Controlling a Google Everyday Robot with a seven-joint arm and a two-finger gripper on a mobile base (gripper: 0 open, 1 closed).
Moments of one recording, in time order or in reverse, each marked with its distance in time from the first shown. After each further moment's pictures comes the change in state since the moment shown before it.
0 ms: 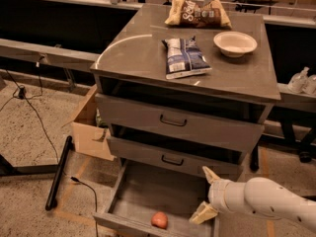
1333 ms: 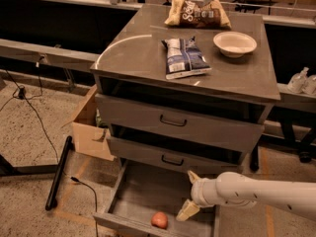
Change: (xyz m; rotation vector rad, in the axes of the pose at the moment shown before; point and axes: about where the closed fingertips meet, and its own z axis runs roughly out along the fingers) arm 0.031 0.000 0.113 -0.092 0.058 0.012
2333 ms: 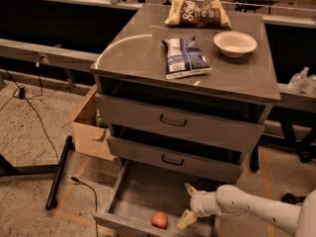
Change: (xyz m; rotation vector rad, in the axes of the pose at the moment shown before) arm 0.075 0.013 0.097 -0.083 -0.112 0.051
